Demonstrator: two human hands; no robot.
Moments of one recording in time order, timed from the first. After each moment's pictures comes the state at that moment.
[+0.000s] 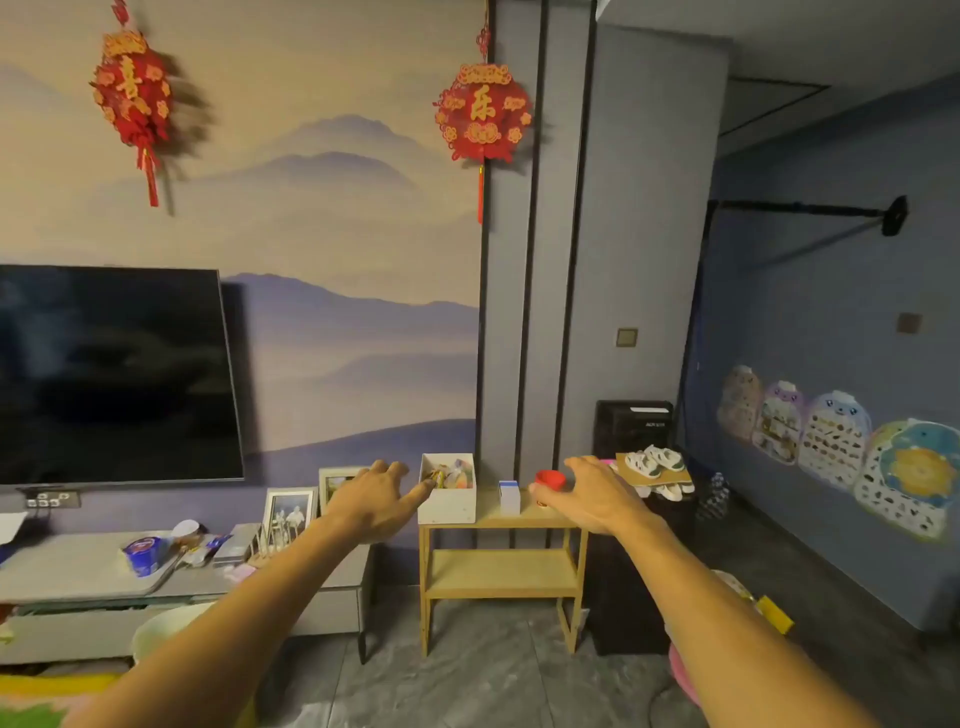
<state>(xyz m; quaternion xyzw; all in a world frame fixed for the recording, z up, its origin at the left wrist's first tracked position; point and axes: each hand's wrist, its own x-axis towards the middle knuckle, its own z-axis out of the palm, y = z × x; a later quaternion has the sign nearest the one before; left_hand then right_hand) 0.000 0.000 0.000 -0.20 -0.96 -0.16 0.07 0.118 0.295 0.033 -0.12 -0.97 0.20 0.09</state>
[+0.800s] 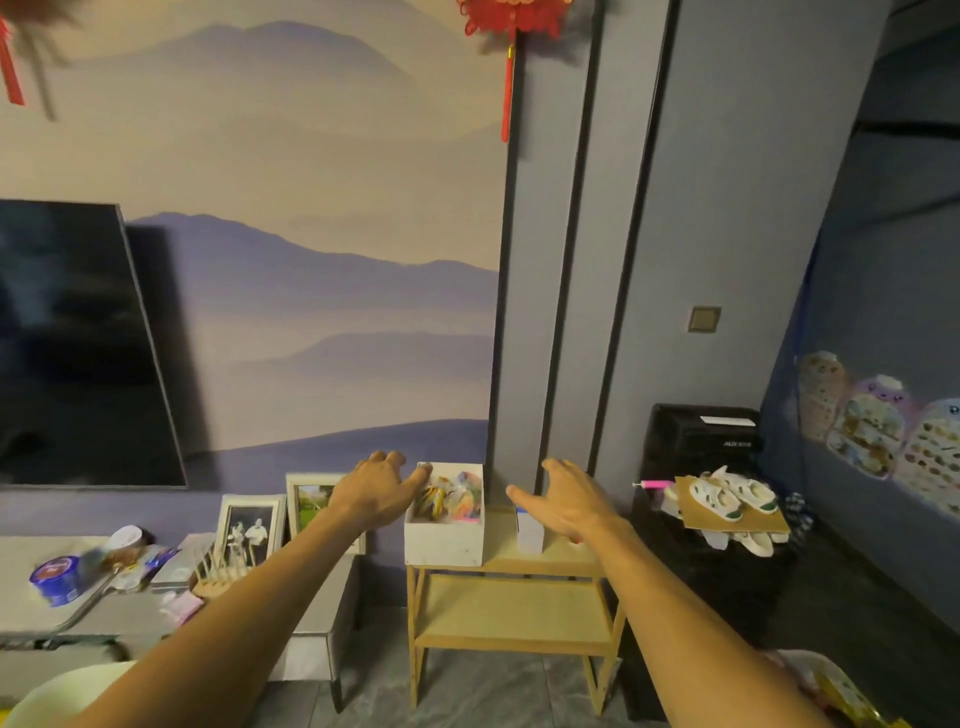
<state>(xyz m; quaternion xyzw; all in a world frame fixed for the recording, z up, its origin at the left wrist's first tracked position) -0.414 0.127 -0.072 -0.13 -0.97 -0.19 0.02 -0.307 0.391 -0.042 -0.12 -0.97 0.19 0.04</state>
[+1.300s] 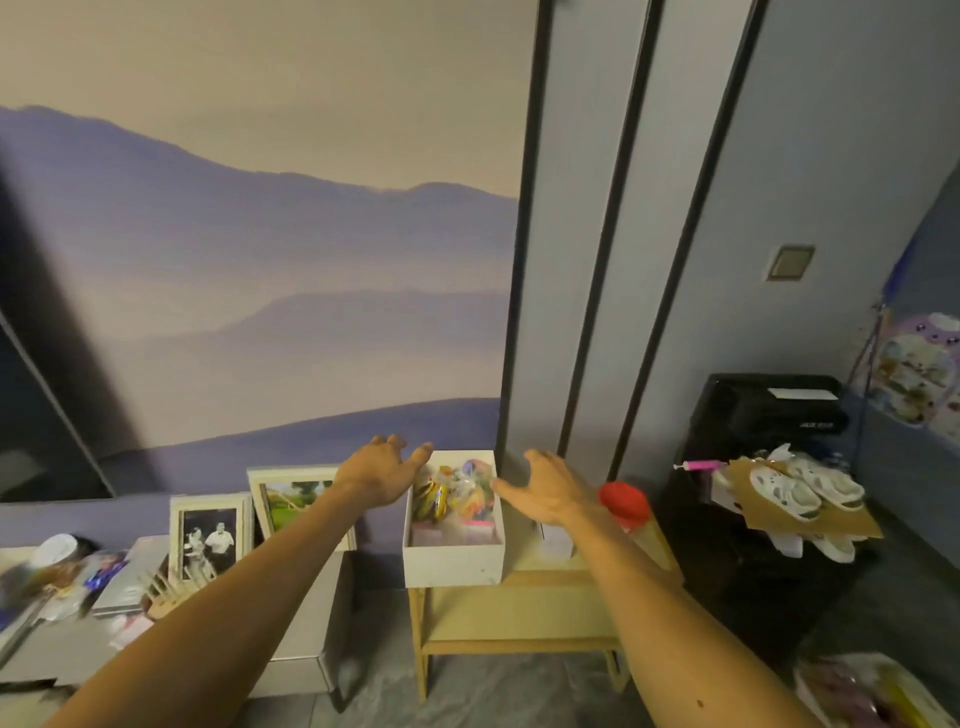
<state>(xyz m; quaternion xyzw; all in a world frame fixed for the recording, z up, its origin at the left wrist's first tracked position) -0.699 0.159 -0.142 -0.13 -0.97 -0.21 -0.08 -0.580 0.399 -0.114 -0.13 -0.97 0.22 -0.04</state>
